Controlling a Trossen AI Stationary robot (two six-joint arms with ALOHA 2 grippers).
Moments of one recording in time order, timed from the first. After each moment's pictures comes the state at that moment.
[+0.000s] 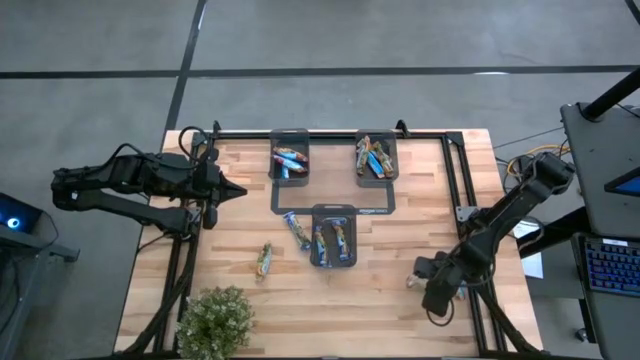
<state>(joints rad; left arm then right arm) -0.07 0.73 1.09 -0.83 -0.18 -0.10 0.79 1.26 0.65 -0.57 -0.10 1.34</state>
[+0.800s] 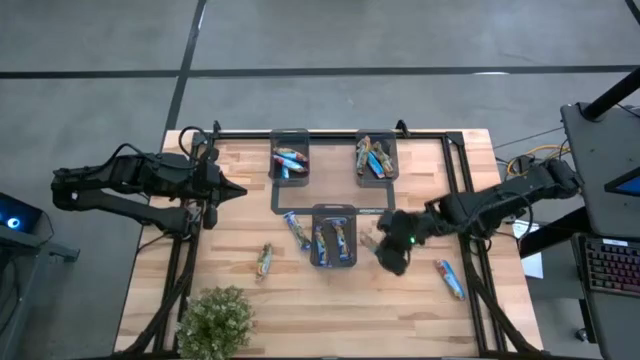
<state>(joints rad) -0.07 0.73 1.09 -0.83 -0.18 -0.10 0.29 1.26 0.97 -0.60 -0.02 0.80</state>
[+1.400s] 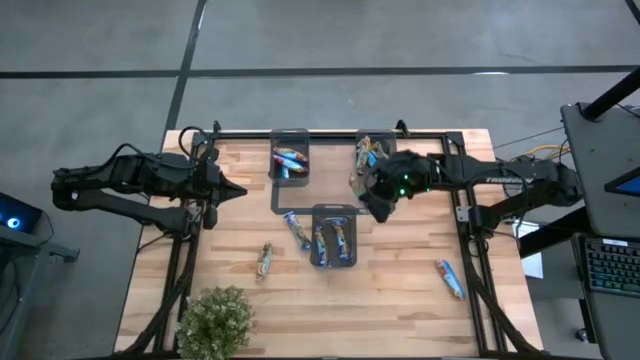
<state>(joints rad) -0.07 0.73 1.09 -0.83 -0.18 -0.10 -0.08 1.26 1.14 -0.59 -0.02 0.56</state>
